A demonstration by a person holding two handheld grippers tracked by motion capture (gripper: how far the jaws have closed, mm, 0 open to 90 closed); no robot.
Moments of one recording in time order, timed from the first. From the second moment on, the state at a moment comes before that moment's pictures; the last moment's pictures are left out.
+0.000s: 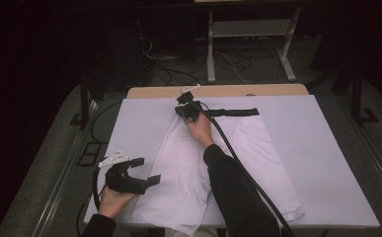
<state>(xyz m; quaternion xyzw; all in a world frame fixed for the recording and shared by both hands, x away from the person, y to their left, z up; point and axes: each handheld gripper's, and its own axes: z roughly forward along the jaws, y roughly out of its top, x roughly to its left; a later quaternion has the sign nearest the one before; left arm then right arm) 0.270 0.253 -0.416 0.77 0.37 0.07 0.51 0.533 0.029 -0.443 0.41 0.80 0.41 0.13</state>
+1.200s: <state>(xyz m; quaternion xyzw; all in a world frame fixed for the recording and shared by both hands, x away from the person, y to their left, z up) 0.247 0.286 -0.421 0.80 0.42 -0.02 0.43 0.533 0.023 -0.442 0.42 0.80 0.42 0.13</state>
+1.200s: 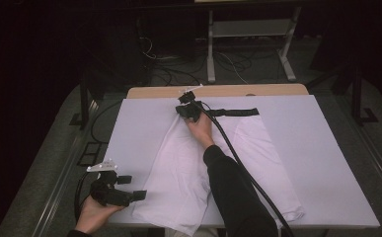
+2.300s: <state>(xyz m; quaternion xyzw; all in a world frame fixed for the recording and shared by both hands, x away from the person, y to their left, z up) 0.221 0.302 -0.436 0.80 0.45 -0.07 0.38 0.531 0.025 -0.442 0.41 0.80 0.42 0.14</state>
